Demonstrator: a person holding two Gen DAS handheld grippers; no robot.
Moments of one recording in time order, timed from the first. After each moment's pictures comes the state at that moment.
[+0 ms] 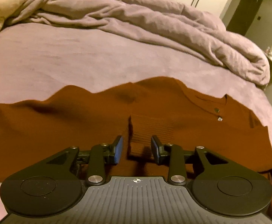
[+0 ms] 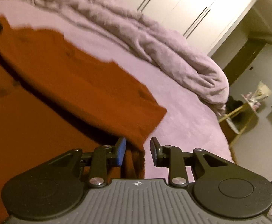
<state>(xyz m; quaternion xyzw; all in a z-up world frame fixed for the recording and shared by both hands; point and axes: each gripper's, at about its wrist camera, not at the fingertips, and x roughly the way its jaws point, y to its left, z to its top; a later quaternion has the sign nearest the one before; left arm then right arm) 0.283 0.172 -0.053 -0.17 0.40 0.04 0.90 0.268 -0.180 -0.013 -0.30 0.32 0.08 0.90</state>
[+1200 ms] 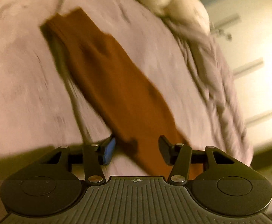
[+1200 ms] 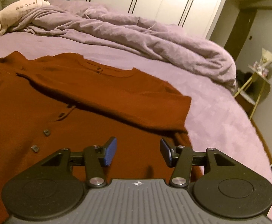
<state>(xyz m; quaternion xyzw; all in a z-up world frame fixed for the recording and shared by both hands) 0.085 0.397 -0.109 -0.55 0.22 0.25 0.77 0.206 -0.146 0.006 -0.17 0.36 0.08 0.92</state>
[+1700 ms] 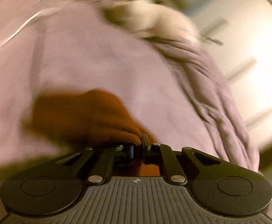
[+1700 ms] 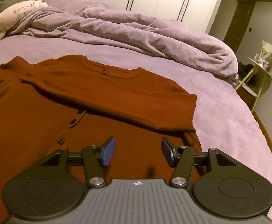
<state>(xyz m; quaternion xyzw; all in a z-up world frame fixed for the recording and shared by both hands) 0.120 0.414 -0.066 -0.44 0.20 0.24 0.84 0.205 -0.129 0.015 -0.15 0.37 0.08 0.91</state>
